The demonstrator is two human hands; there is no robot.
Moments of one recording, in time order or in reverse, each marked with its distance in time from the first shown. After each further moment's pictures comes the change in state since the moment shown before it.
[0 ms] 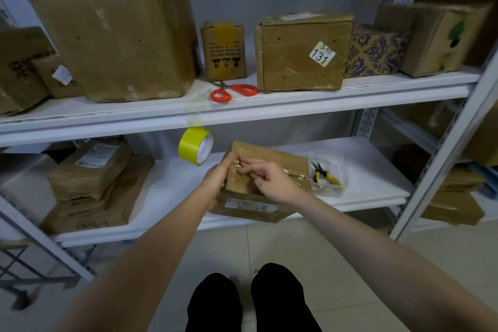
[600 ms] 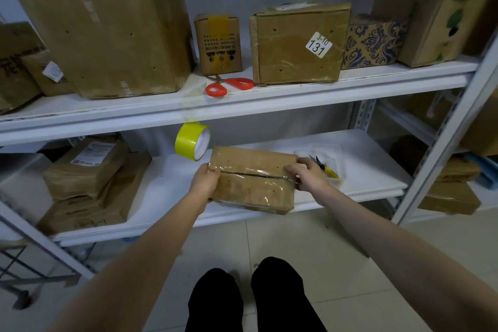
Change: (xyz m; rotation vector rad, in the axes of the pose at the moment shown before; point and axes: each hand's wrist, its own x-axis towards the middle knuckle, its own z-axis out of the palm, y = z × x) left_hand 0.004 -0.021 -0.015 0.106 0.202 0.026; right_hand -0.025 0.054 -0.038 0.581 0.364 0.682
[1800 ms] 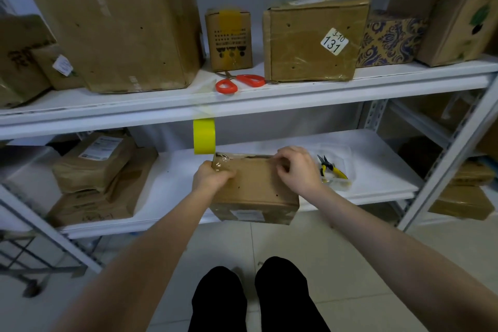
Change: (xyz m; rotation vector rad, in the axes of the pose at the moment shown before) left_hand 0.014 0.001 -0.006 0.306 0.107 0.064; right_hand 0.000 -0.010 0.034 -0.901 0.113 -0.756
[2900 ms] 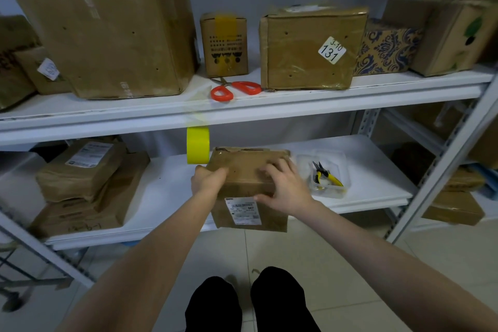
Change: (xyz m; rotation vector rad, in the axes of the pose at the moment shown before) left_hand 0.020 0.008 0.016 -0.197 0.095 -0.131; right_hand -0.009 -0.010 0.011 -0.151 -0.221 0.009
